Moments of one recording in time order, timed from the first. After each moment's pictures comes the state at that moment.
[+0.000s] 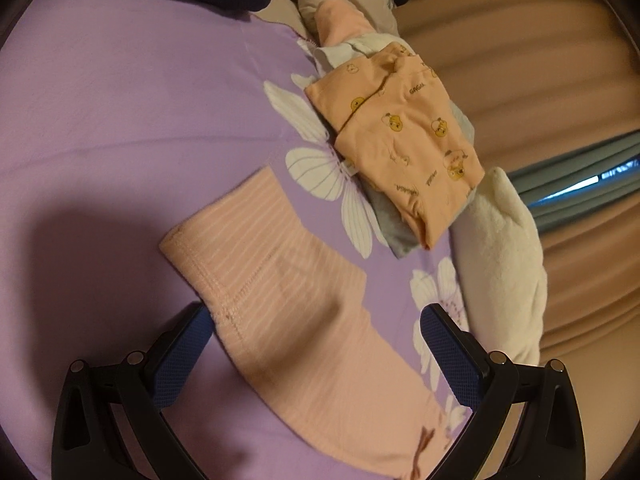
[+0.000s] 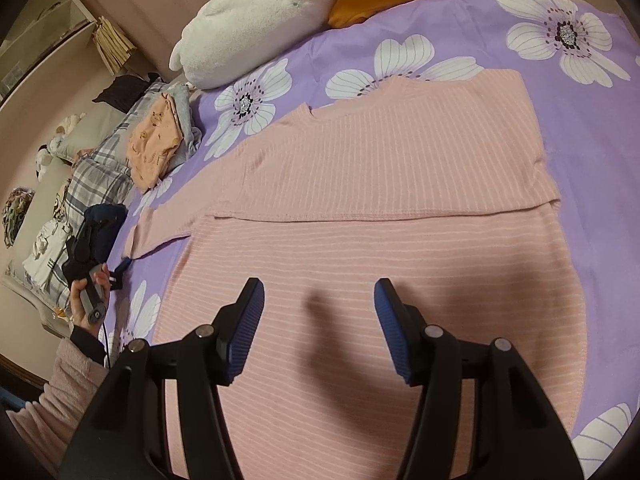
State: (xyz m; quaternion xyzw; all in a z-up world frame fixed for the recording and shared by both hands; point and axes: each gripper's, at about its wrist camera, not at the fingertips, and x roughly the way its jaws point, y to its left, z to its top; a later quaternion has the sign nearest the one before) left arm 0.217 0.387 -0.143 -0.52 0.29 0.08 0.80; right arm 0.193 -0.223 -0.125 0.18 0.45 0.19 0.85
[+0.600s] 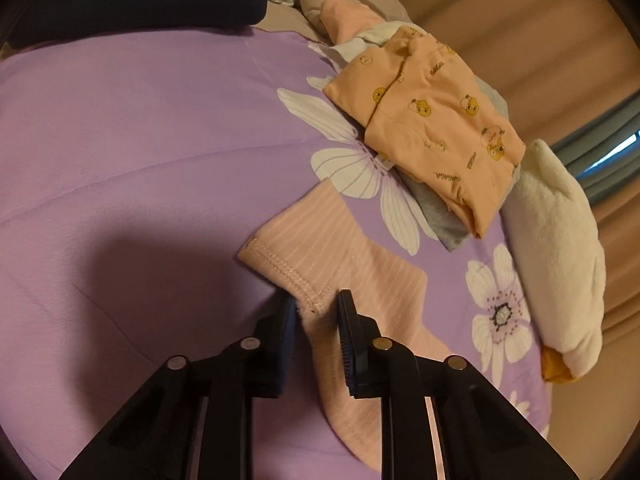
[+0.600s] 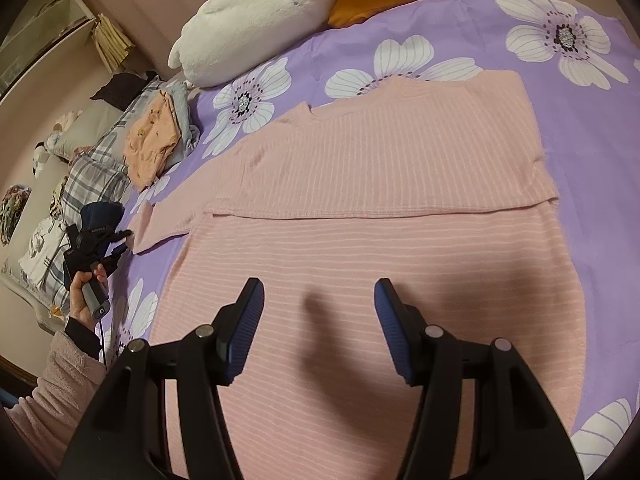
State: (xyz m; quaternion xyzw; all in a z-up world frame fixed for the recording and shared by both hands) left arm 0.229 0.377 -0.140 -0.43 0.34 0.16 0.82; right arm 0.191 -0.222 -0.123 0.17 0.45 0.18 0.86
